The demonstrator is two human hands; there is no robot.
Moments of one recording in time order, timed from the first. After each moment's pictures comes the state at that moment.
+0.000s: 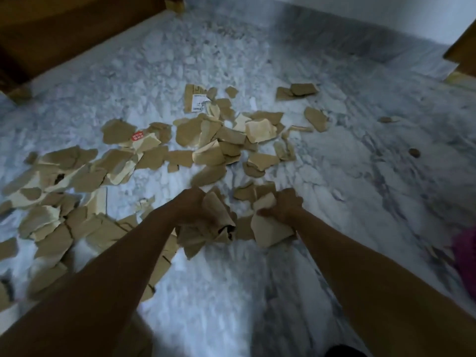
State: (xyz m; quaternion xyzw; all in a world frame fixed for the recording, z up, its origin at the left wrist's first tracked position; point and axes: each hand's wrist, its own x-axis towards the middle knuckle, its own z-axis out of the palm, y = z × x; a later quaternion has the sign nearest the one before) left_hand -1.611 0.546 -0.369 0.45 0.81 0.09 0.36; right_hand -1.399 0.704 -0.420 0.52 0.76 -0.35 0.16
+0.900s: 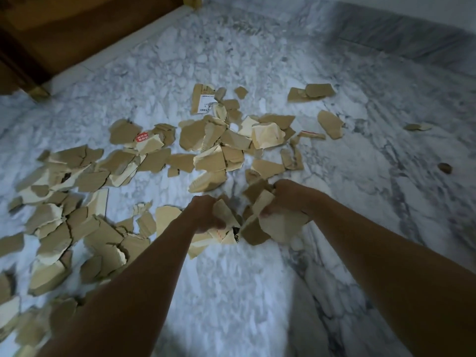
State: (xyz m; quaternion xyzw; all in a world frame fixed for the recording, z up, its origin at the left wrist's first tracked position) left_hand -1.585 0.586 -0.408 0.40 0.86 0.06 0.31; right_hand -1.418 0.763 -0.363 0.36 0.83 -0.36 0.22
